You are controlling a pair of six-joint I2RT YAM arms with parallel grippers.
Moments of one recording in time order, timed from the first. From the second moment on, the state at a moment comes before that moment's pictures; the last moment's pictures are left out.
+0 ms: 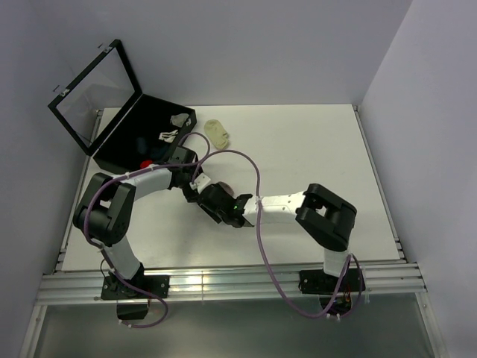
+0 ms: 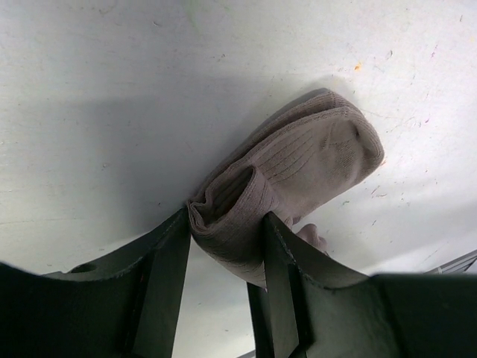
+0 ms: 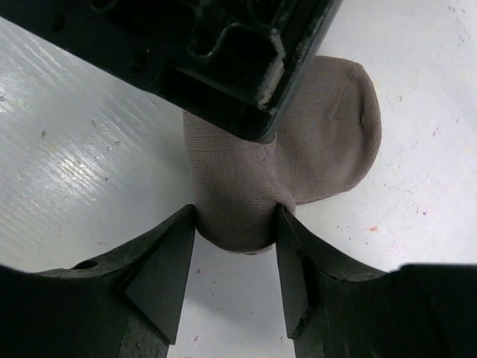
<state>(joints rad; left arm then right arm) -0.43 1.75 0.99 -0.35 0.23 -0.78 1.08 1.84 1.08 -0.11 0.41 0.10</state>
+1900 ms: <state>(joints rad) -0.40 1.53 0.71 -0.19 0.25 -0.96 0.68 2.02 1.21 -0.19 -0.69 0.49</state>
